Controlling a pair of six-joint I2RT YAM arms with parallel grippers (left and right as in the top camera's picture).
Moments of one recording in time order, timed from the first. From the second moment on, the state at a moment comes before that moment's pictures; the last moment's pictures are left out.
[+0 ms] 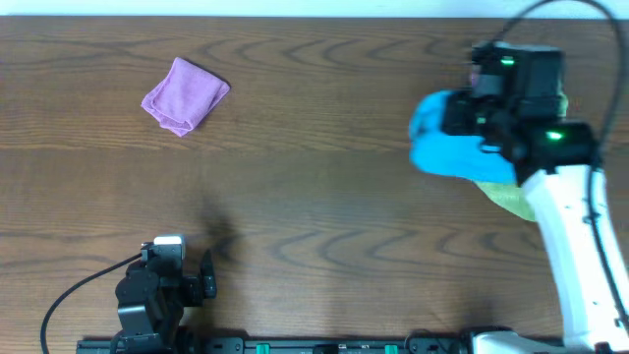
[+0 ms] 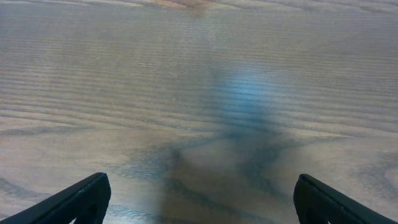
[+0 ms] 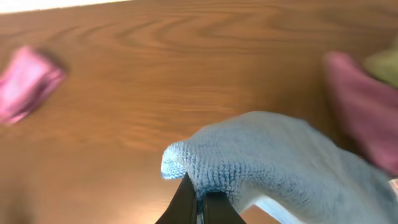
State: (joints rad) left arm 0.09 0.01 0.24 -0.90 0.07 0.05; right arm 0.14 1.44 1.37 -0.74 -0.21 0.16
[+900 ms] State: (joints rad) left arm 0.09 0.01 0.24 -0.90 0.07 0.05; right arm 0.54 1.56 1.46 -0.67 -0.28 0.19
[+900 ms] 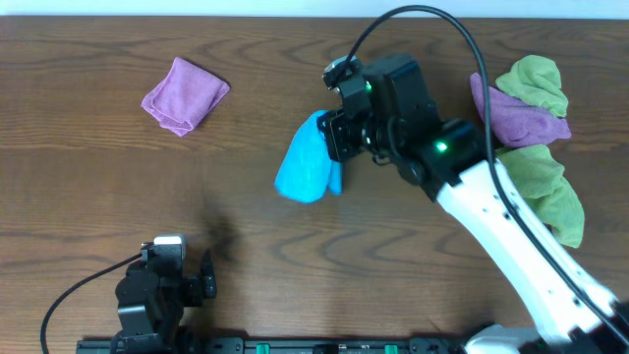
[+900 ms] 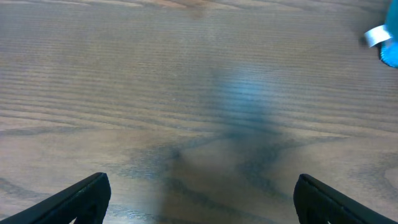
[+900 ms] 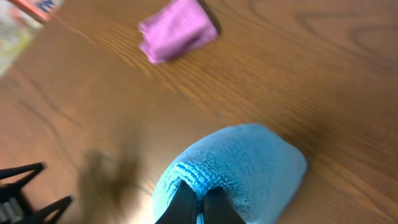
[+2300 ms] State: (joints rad) left arm 0.09 0.01 0.24 -0.90 0.07 0.05; right arm 0.40 1.87 1.46 -0.71 -0.12 0.21
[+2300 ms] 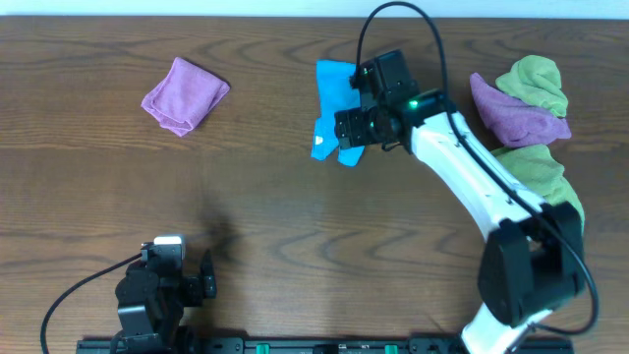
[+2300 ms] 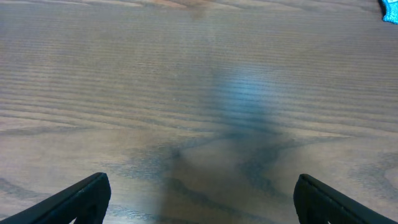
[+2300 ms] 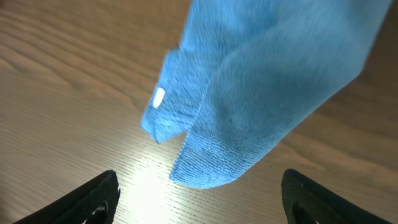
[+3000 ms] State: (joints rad) left arm 0.09 0.01 0.24 -0.90 0.07 0.05; right arm 0.42 2.02 1.46 -0.71 -0.13 0.22
